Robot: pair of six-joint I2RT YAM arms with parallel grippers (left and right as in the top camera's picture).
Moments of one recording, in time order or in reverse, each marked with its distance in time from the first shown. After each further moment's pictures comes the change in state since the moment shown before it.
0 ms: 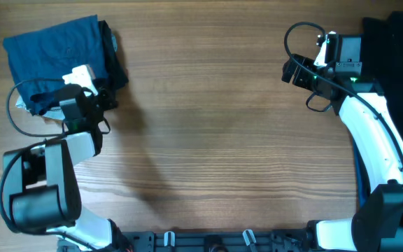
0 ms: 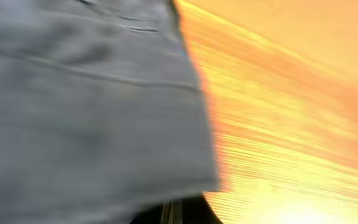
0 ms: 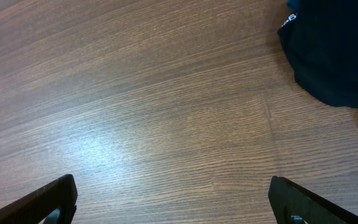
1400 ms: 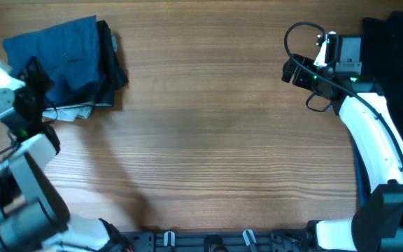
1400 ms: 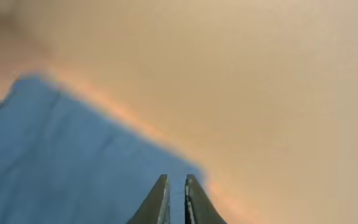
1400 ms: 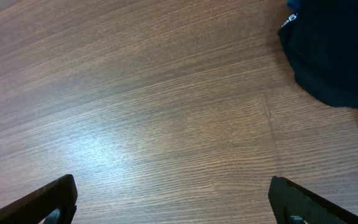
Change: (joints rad) left arm 0.341 -0.054 0.116 0.247 0.122 -0.377; right arm 0.000 0.000 0.000 0.000 0.000 0.000
